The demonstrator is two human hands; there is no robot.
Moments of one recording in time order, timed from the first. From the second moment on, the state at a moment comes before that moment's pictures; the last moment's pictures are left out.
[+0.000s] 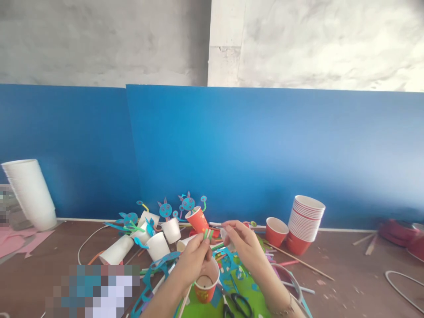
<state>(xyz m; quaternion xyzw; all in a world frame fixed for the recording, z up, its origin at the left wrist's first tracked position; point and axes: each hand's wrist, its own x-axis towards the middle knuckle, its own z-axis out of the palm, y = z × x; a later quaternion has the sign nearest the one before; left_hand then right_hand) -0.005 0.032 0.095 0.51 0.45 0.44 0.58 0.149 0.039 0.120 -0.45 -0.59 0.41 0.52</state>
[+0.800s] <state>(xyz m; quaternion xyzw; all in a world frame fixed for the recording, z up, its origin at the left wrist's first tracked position) -0.004 0.002 0.114 0.74 0.53 0.32 0.26 0.133 0.022 0.125 -0.50 -0.61 0.45 0.43</state>
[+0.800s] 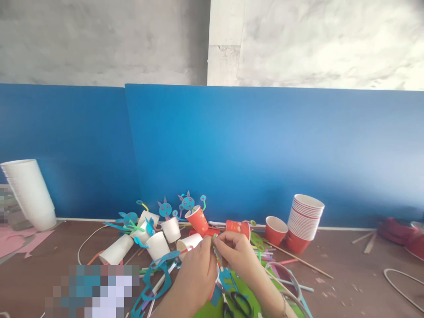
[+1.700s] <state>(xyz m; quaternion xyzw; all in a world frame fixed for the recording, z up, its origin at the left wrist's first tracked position) -0.004 -0.002 0.121 0.72 0.50 0.40 0.29 0.148 0.017 0.136 -0.50 -0.64 0.42 0.41</state>
